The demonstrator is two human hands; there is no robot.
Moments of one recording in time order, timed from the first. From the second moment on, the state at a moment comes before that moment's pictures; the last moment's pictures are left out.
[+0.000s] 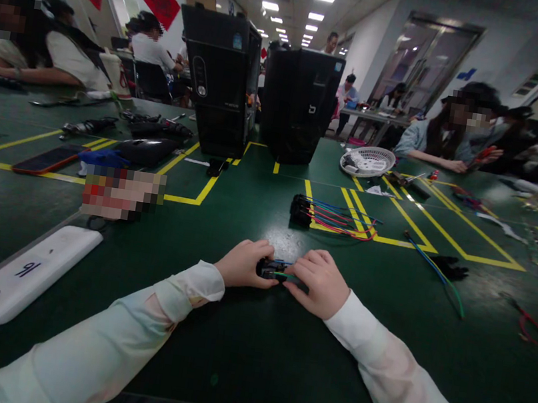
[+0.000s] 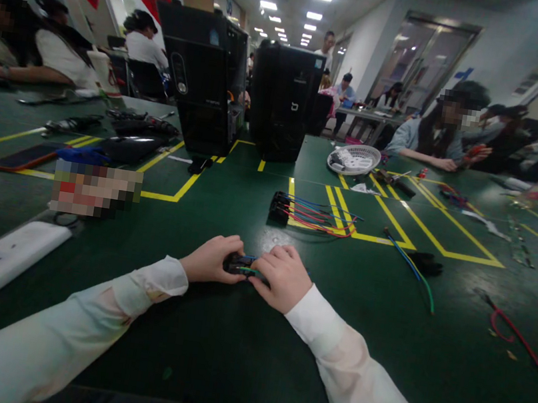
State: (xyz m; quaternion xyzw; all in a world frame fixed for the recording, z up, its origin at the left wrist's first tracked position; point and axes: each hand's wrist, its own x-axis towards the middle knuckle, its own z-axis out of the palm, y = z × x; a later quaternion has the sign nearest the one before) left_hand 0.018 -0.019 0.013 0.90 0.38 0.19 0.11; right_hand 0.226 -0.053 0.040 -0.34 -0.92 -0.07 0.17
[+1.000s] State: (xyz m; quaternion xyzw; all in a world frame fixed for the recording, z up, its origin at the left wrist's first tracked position) left_hand 0.018 -0.017 0.013 0.90 0.37 0.19 0.11; right_hand 0.229 -0.054 0.041 -0.35 -0.90 -0.16 0.19
